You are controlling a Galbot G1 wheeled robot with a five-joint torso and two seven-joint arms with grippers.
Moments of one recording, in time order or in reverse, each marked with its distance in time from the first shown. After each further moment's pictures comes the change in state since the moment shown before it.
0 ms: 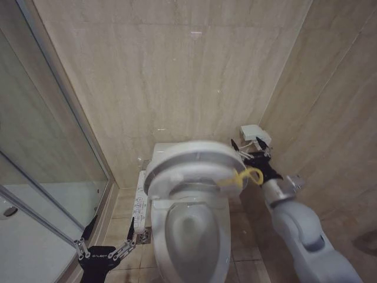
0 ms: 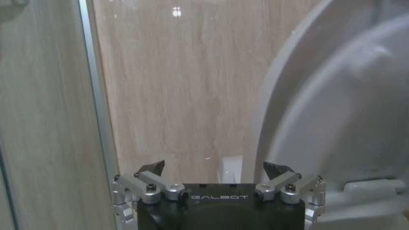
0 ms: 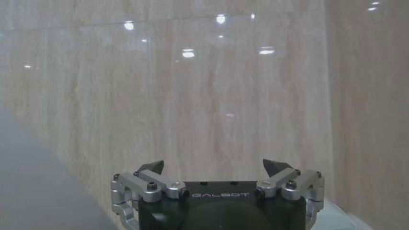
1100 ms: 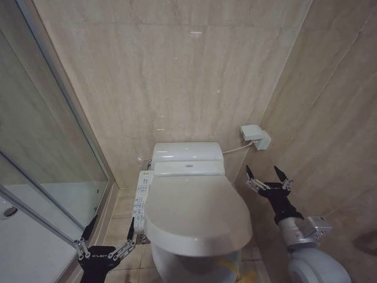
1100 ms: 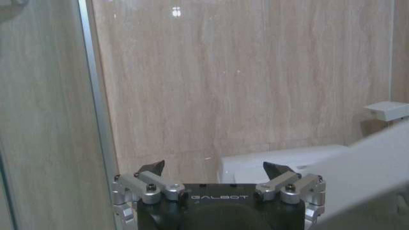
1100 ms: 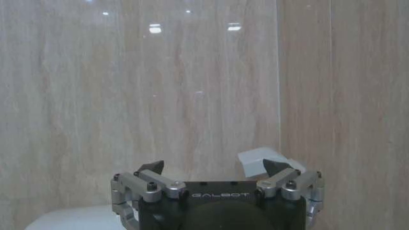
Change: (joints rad) left arm 0.000 0.000 0.000 0.000 0.000 0.000 0.000; right arm -0.307 0.150 0.103 0.116 -0.080 0.043 -0.014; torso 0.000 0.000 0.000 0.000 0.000
